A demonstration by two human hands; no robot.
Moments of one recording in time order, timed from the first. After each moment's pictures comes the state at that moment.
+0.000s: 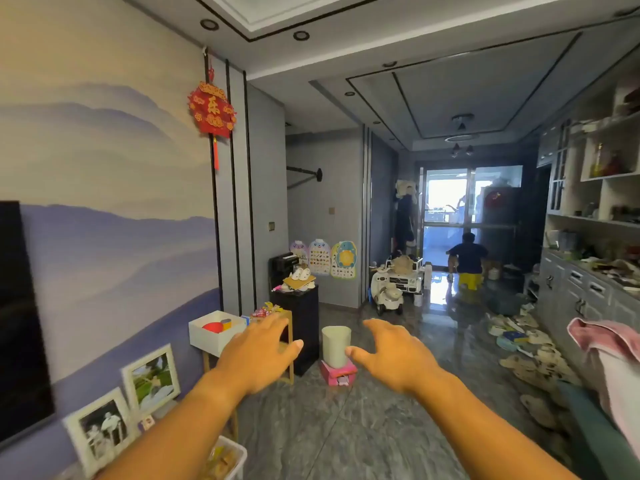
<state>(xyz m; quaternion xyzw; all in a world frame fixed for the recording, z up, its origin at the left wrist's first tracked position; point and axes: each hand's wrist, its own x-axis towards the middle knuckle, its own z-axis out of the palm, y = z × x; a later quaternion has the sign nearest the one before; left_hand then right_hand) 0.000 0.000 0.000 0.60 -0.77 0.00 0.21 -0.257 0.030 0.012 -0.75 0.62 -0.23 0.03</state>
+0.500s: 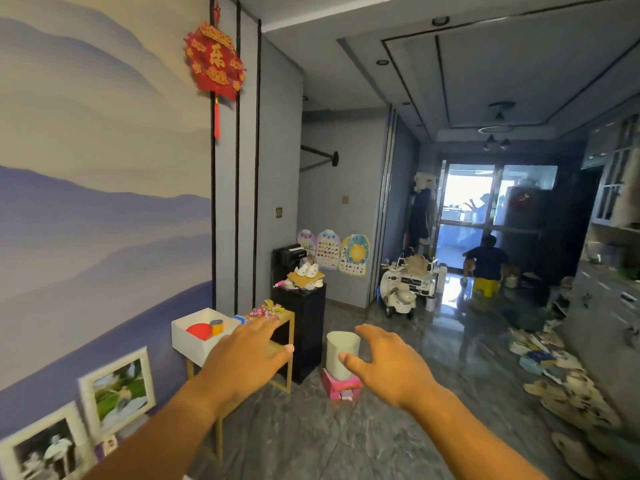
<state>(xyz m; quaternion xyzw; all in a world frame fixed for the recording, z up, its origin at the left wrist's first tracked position) 0.054 -0.280 -0.025 0.65 -0.73 -0.05 0.22 -0.203 -0.272 -0.018 -0.77 0.60 -0.22 0.04</state>
